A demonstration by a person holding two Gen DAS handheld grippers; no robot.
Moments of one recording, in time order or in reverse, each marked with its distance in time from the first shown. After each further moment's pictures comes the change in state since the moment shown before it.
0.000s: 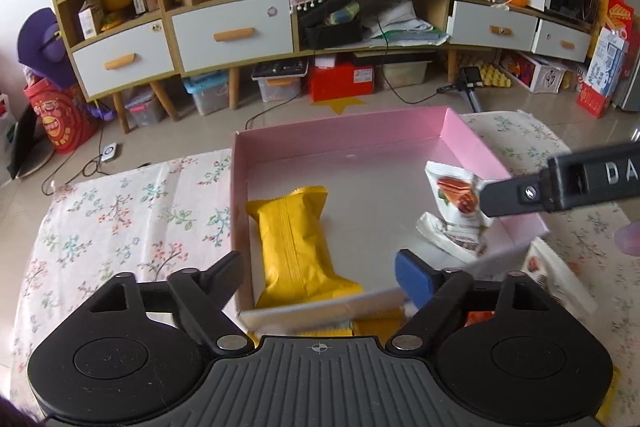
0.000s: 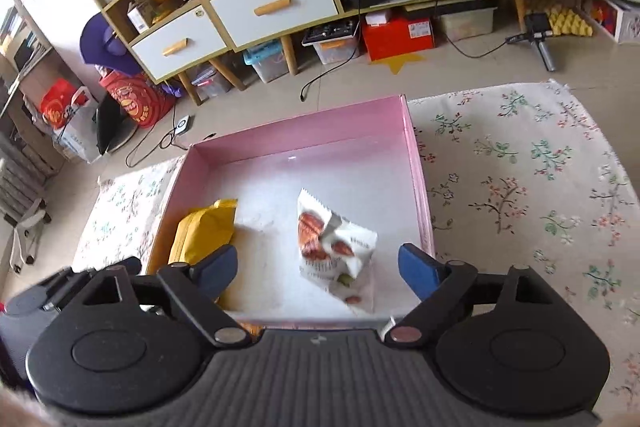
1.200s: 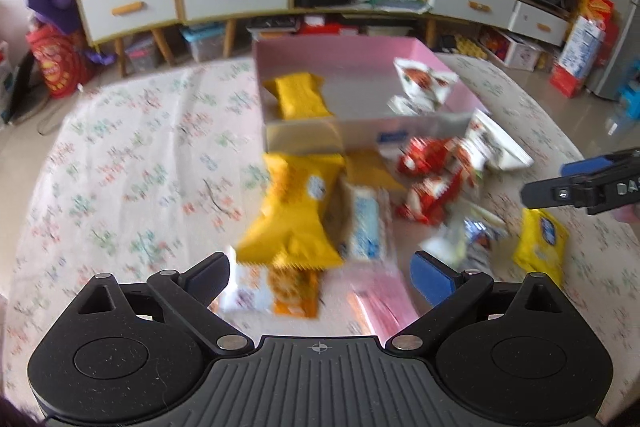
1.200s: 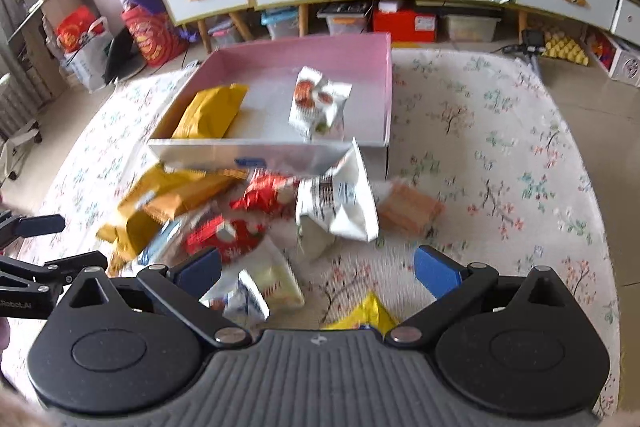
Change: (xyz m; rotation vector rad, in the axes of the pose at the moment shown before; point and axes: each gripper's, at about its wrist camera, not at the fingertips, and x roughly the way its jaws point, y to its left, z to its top) left arm -0.080 0.018 -0.105 -0.047 0.105 -0.102; right arm -0.045 -0.011 -0.092 -0.188 0.066 -0.036
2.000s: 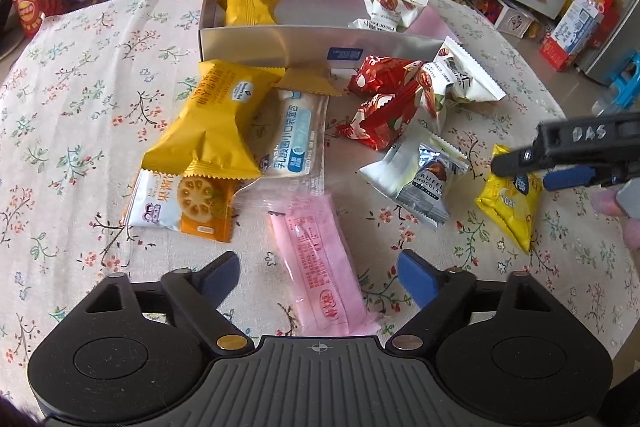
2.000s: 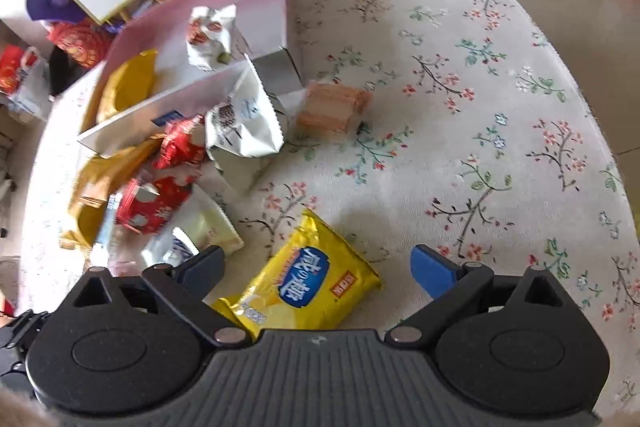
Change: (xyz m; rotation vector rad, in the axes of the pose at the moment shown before) left arm 0.031 -0.036 -0.024 -0.065 0.154 -0.052; right arm 0.019 -0.042 -0.028 0.309 0.188 -0.086
